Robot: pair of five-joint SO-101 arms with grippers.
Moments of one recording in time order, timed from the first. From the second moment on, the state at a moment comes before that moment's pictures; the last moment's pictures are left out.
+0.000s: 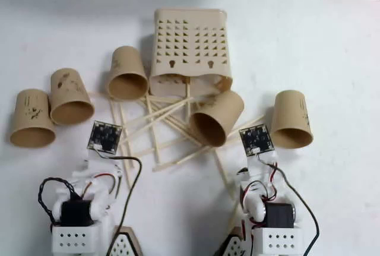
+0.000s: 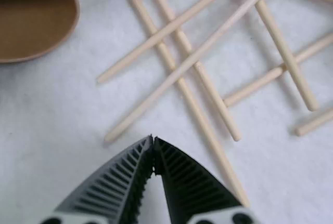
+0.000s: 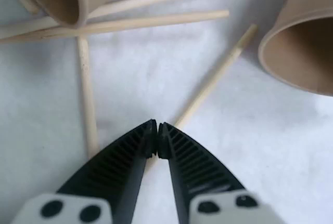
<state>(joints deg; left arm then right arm) -6.5 -104.0 97.2 73.2 -12.8 -3.1 -102.4 96.4 72.2 16.7</state>
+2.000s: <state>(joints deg) -6.5 -104.0 97.2 73.2 -12.8 -10.6 -51.8 31.2 70.9 13.9</state>
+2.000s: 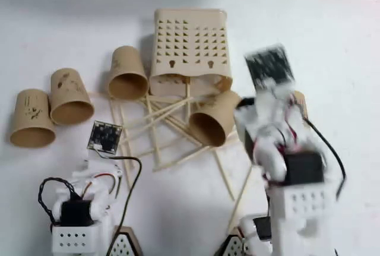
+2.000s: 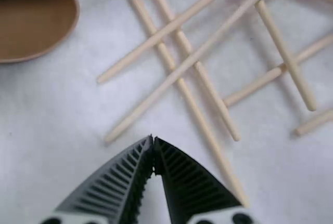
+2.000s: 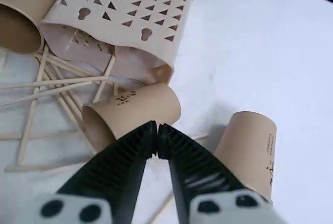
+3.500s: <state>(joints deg) -6.5 -104.0 97.2 73.2 -12.8 -11.4 8.7 17.4 36.1 19.3</state>
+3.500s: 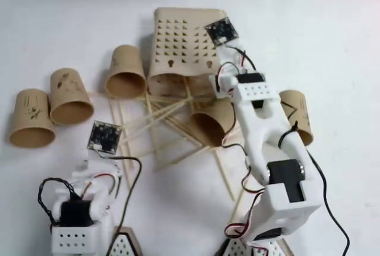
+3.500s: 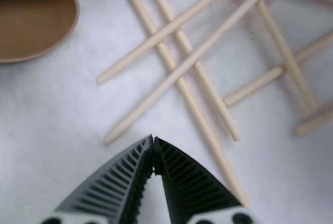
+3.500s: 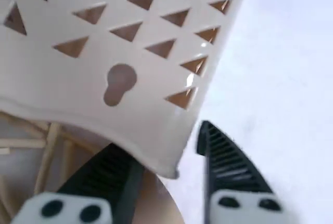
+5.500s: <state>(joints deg) -6.5 -104.0 97.2 73.2 -12.8 -7.0 14.1 -45.7 98.4 -3.6</state>
